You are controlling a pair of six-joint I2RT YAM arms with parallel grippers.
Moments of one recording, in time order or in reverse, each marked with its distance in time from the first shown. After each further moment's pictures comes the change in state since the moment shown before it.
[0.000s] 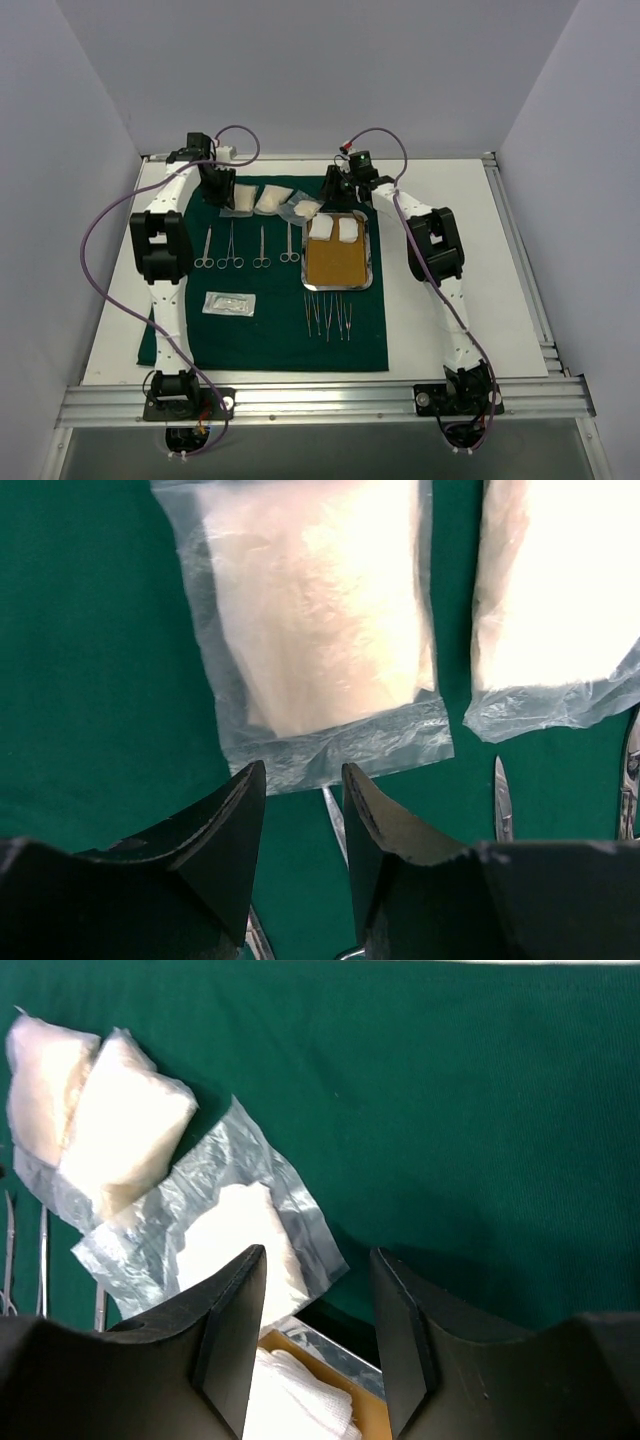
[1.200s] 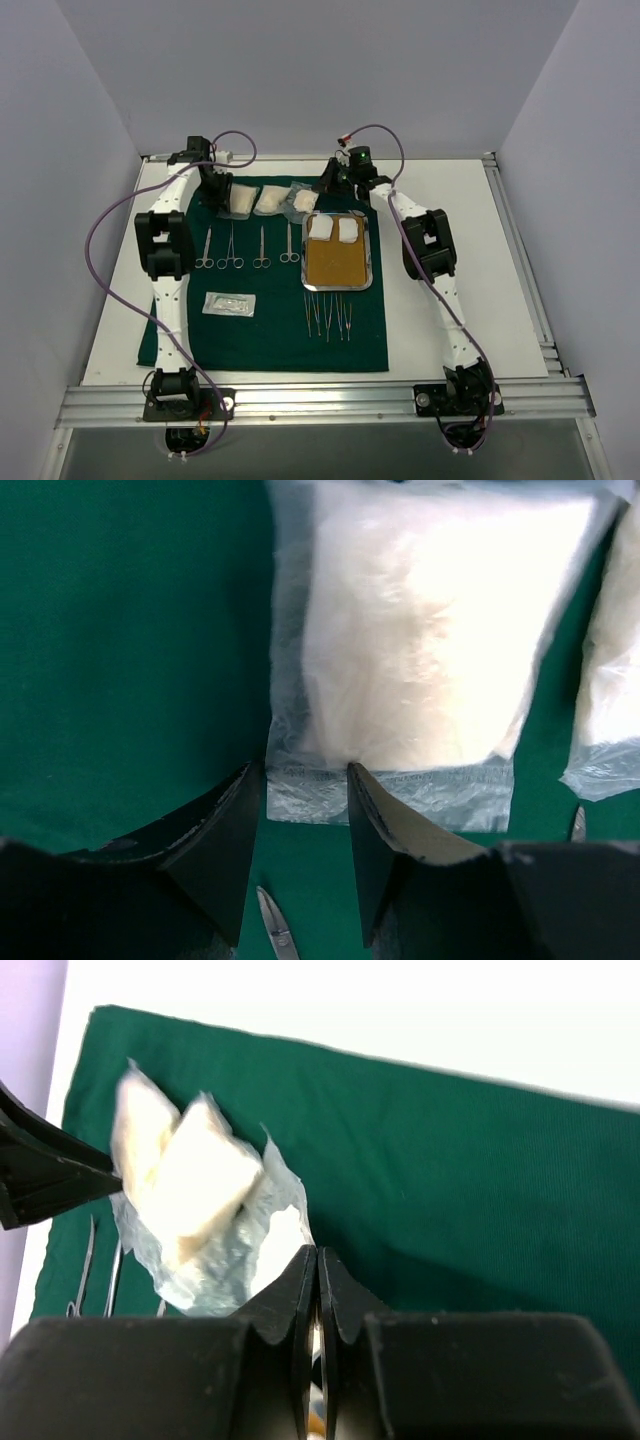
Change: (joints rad) left arm 0.021 0.116 0.128 -0.056 -0.075 0.005; right arm -0.011 0.121 0.133 0.127 -0.133 0.085
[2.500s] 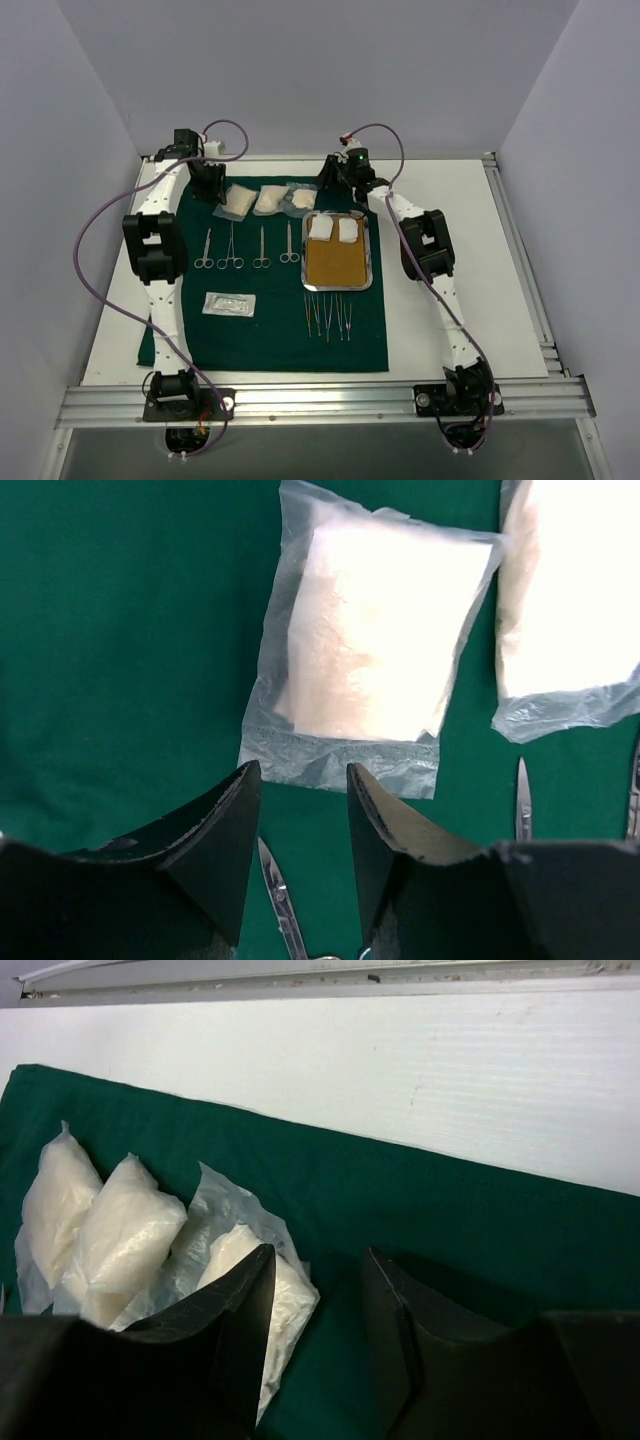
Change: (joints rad) left arm 0.033 -0.097 -0.061 0.026 0.095 -0.003; right arm 0.010 0.046 0.038 0.082 0.166 -0.069
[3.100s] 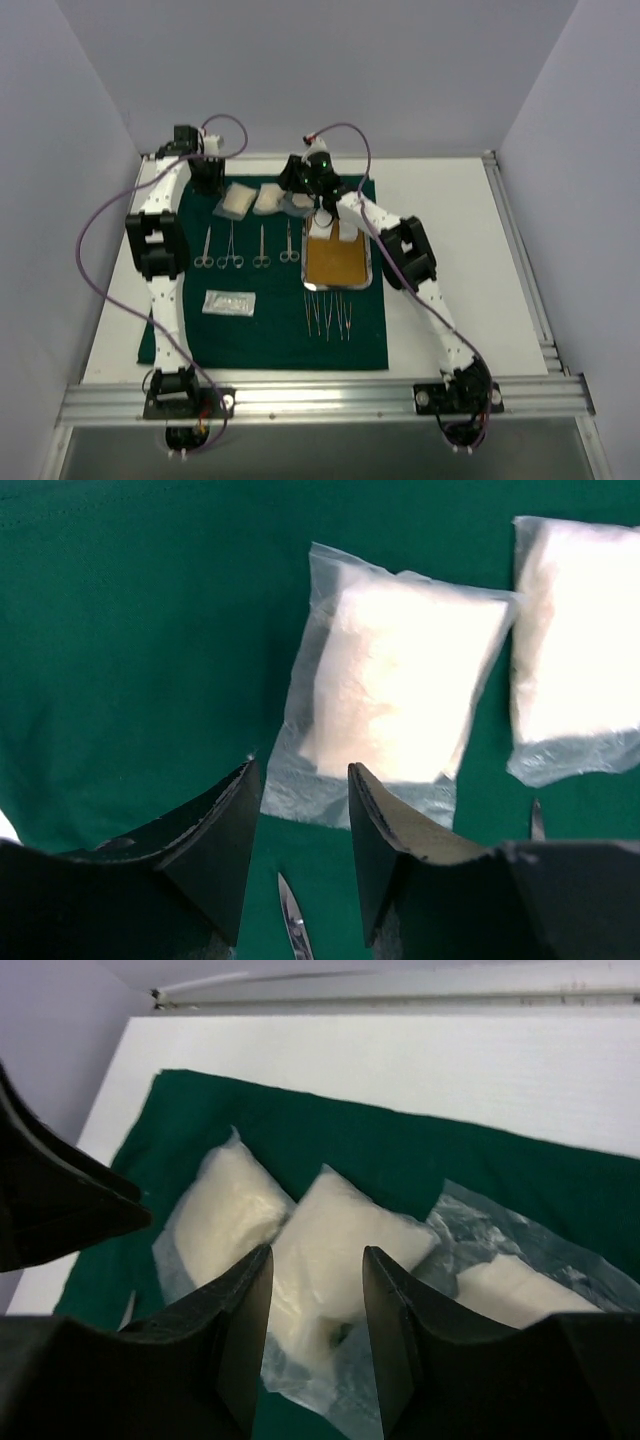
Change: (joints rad) left arm 0.003 0.044 0.079 0.023 -0.014 -0.004; right arm 0.182 -0.049 0.026 0.080 0.145 0.068
